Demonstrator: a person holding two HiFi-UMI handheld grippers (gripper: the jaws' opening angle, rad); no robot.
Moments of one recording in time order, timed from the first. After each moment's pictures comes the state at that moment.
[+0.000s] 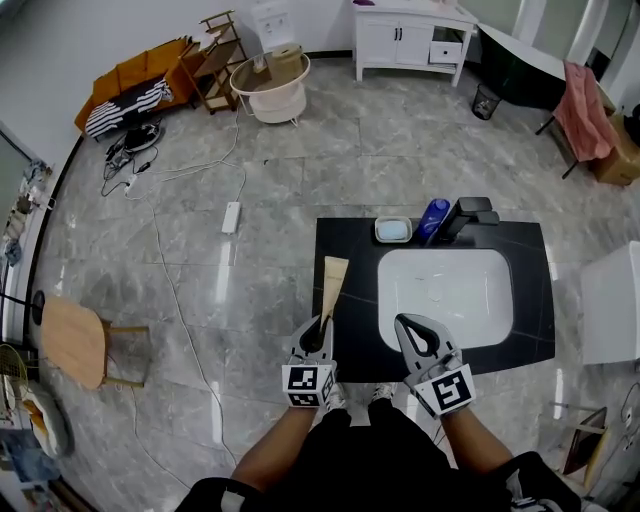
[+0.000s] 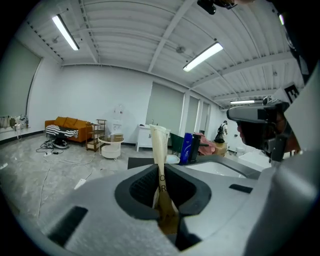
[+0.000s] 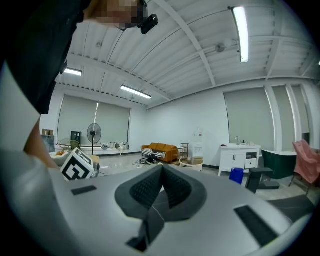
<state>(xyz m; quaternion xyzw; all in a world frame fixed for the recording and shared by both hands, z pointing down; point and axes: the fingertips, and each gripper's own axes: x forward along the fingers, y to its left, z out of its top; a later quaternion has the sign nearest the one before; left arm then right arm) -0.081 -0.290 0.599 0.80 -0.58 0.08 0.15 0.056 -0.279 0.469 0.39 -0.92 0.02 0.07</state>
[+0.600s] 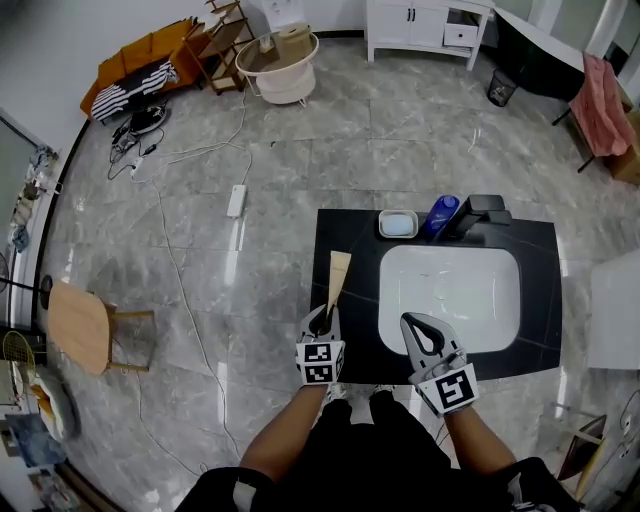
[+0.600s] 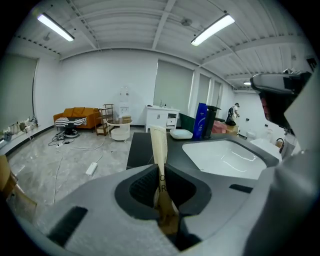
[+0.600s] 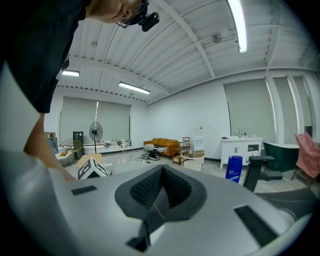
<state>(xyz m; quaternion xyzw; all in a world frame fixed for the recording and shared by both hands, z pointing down) -0.071 -0.328 0.693 0.75 -0.60 0.18 0.21 0.079 -0.306 0.505 0.38 -0.92 0.05 0.09</state>
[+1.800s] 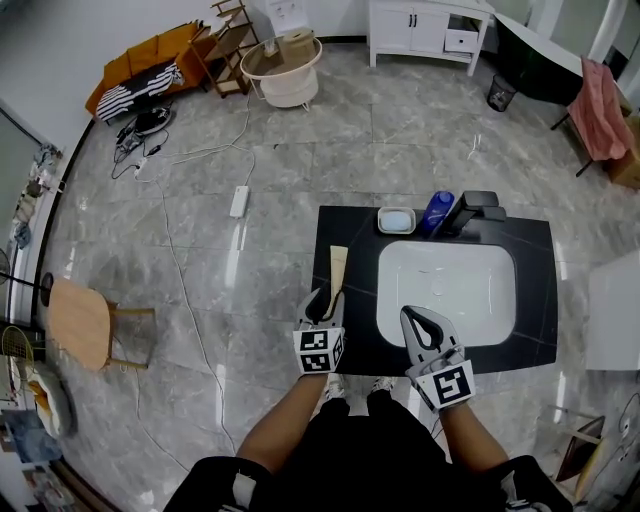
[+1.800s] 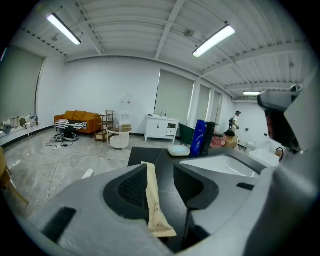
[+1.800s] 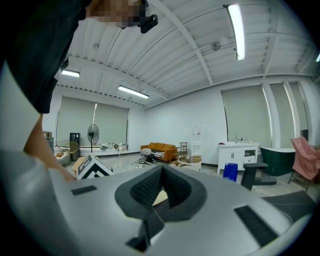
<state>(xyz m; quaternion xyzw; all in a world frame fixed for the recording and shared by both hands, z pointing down) -0.065 -0.338 0.646 0.76 -0.61 0.12 0.19 0.088 -0.294 0.490 0.39 -0.92 0.03 0.08</state>
